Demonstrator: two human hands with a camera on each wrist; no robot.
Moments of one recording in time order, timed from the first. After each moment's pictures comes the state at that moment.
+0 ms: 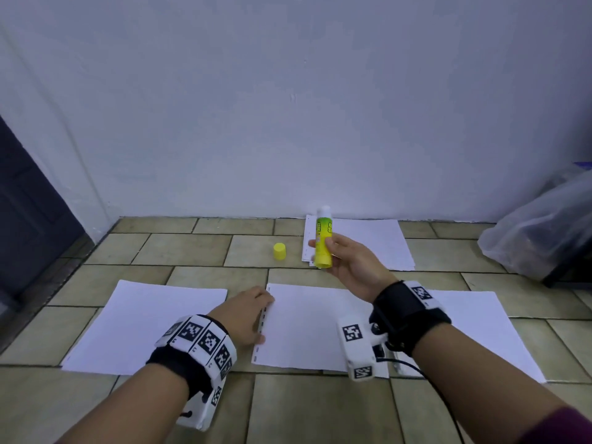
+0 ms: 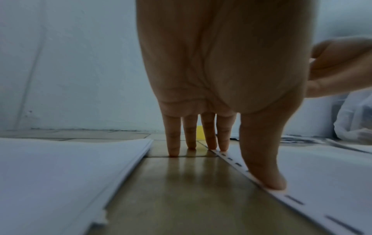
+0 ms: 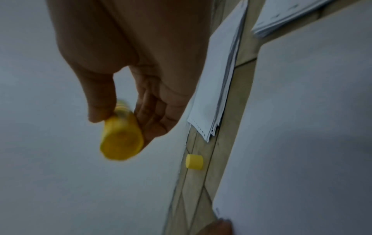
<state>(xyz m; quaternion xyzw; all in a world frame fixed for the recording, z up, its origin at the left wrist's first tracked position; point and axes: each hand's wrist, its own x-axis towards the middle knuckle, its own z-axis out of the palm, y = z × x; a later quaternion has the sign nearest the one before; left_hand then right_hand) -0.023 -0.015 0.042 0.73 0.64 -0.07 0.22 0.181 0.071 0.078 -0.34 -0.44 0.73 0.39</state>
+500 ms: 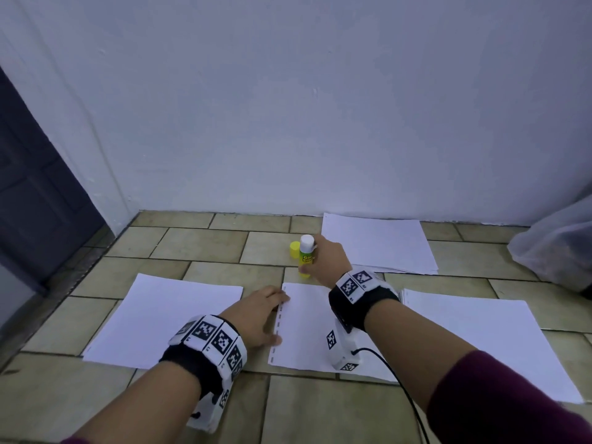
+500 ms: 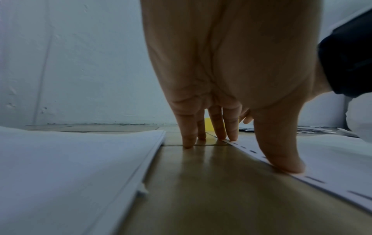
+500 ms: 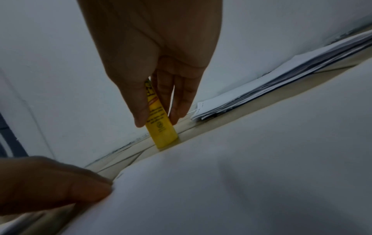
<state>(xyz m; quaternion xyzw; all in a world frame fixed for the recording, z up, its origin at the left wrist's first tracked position) -0.034 -0.015 0.031 0.73 0.64 -0.02 0.25 0.112 0.109 0.034 -0.54 -0.77 0.30 0.18</state>
